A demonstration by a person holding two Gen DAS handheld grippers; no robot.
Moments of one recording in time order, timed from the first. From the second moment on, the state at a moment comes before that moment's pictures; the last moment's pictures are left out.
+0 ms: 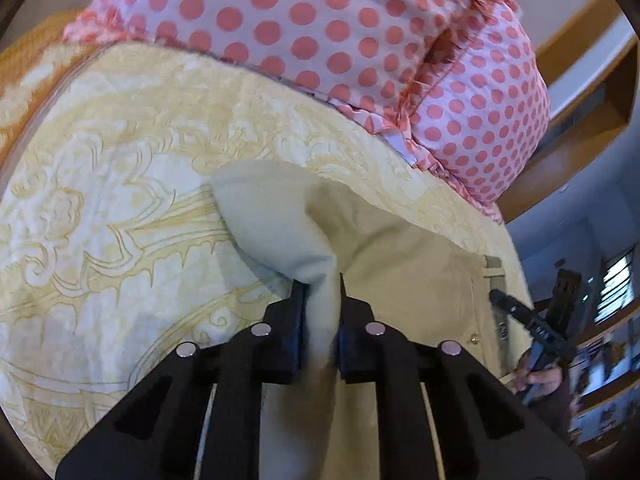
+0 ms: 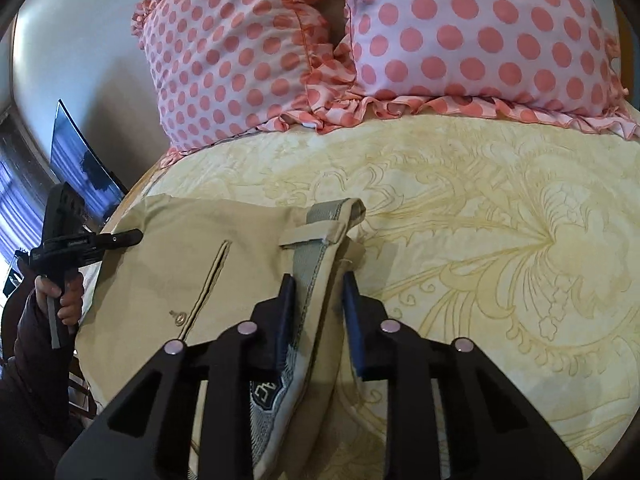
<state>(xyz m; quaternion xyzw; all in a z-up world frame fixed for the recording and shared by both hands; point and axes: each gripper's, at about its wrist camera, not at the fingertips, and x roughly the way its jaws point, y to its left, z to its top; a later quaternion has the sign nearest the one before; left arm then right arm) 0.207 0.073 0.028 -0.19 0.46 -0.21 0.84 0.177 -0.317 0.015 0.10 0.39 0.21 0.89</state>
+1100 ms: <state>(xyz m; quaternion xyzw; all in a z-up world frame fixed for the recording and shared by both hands) 0.302 0.037 0.058 -0.13 0.41 -0.16 0.89 0.285 -0.316 0.057 0.08 0.35 0.17 0.92</state>
